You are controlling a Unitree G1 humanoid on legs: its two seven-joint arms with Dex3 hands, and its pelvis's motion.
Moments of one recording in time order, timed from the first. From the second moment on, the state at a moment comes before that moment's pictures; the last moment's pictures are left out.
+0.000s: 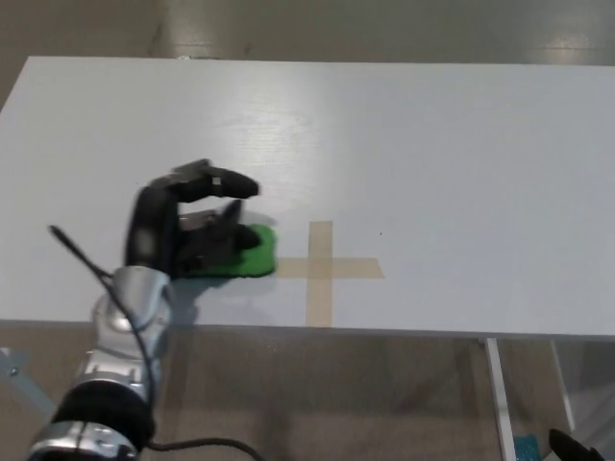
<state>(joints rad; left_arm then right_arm) -0.67 0.14 0.01 1.03 -0.03 -0.41 -0.01 -0.02 -0.12 -0.11 1.13 -0.10 -0.71 -0.30</state>
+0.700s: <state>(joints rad) -0.62 -0.07 -0.15 0.82 0.05 -0.24 0.02 -0.02 -0.12 -0.11 1.13 -0.10 -0.71 -0.28</state>
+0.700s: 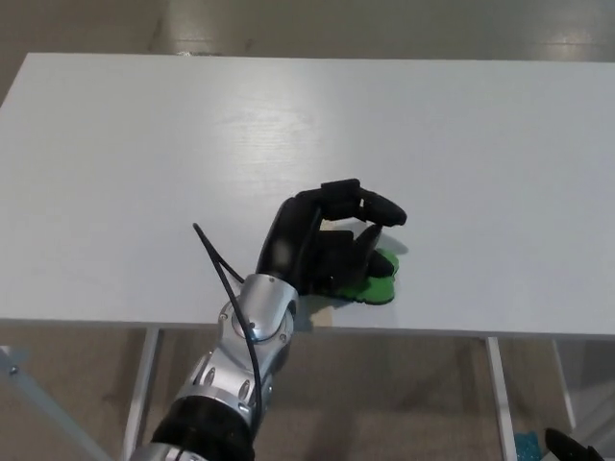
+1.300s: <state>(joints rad) -0.65 0.07 -0.08 0.66 -0.02 -0.14 -0.20 -0.03 -0.13 -0.11 1.13 -0.10 -0.71 -0.28</state>
